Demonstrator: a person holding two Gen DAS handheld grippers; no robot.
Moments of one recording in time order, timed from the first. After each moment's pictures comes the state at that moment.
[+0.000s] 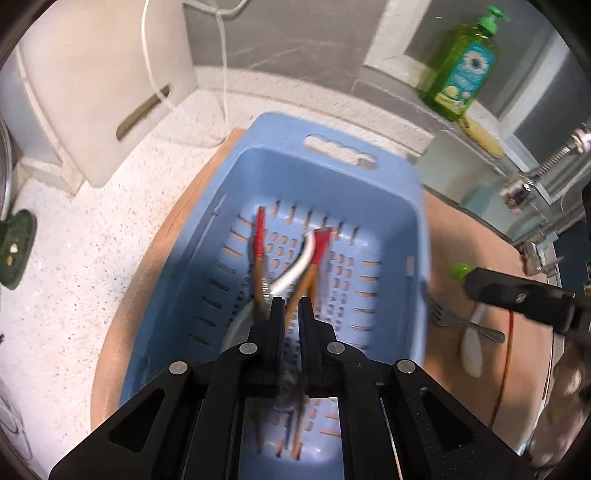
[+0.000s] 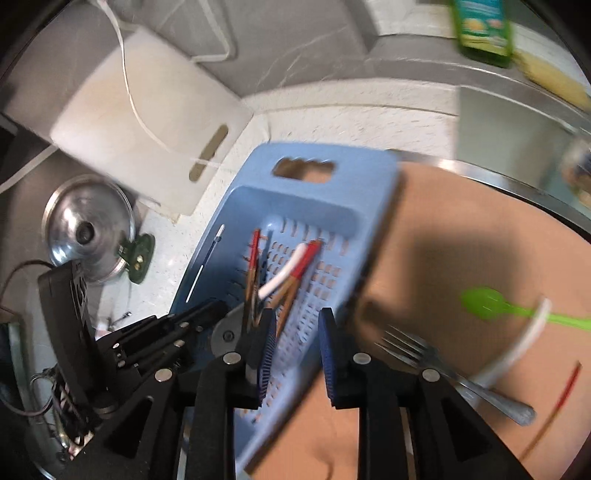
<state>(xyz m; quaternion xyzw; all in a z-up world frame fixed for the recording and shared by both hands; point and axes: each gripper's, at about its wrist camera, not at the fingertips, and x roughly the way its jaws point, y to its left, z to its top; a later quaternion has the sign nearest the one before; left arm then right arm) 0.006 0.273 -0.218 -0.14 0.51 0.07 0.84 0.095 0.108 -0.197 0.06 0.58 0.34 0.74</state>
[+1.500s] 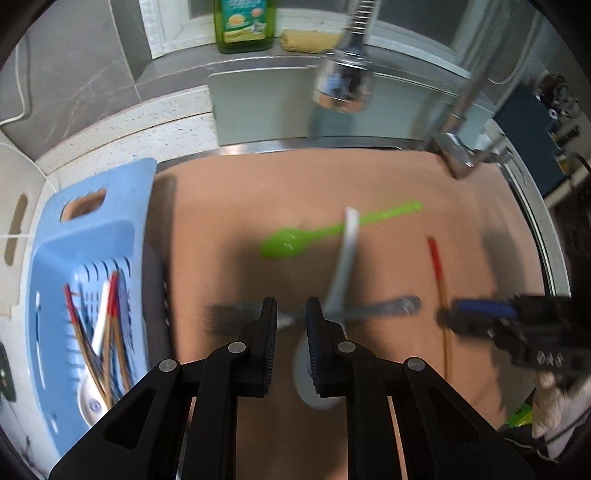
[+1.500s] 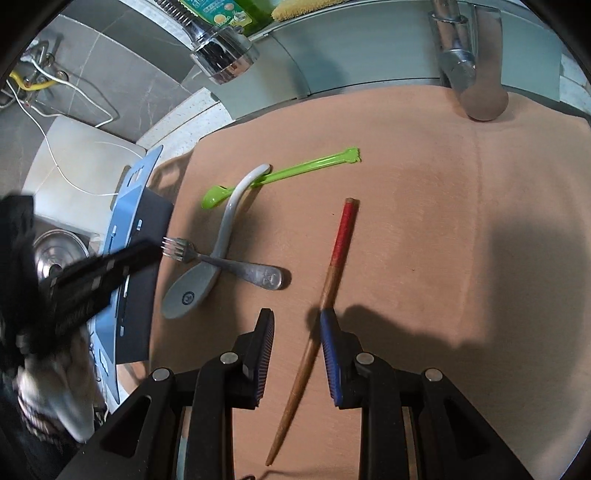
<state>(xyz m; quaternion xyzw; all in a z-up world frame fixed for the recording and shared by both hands) 0.082 0.086 -0.227 0.02 0.56 -0.09 0.82 0.065 -0.110 -0.262 0.14 0.61 0.23 0.75</state>
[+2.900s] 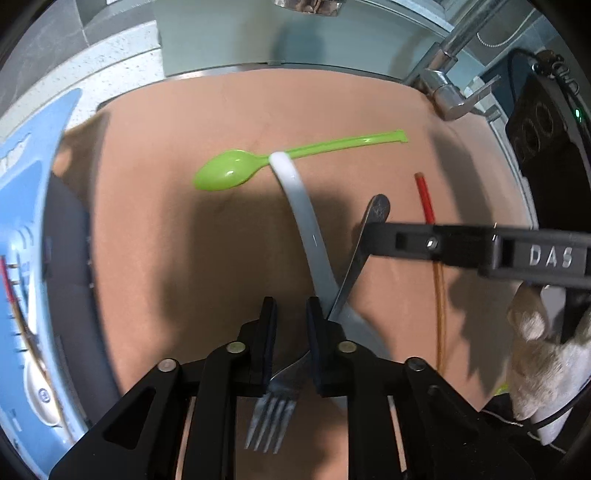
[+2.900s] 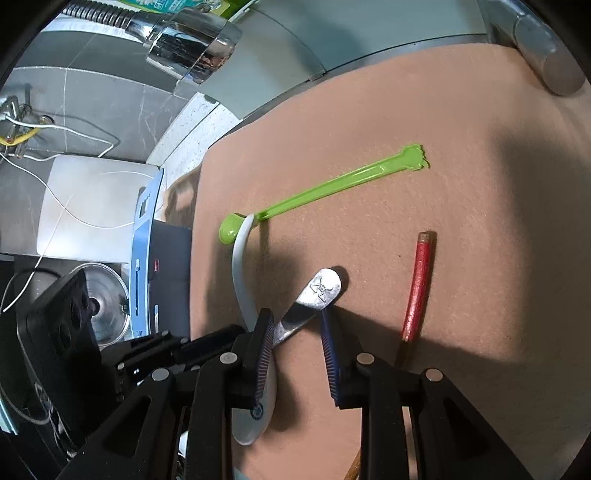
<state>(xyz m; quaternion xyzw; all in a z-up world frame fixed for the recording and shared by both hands) 0.048 0.059 -0.277 0.00 0.64 -0.14 0.76 0.108 -0.080 -0.295 0.23 0.64 0.26 0.69</state>
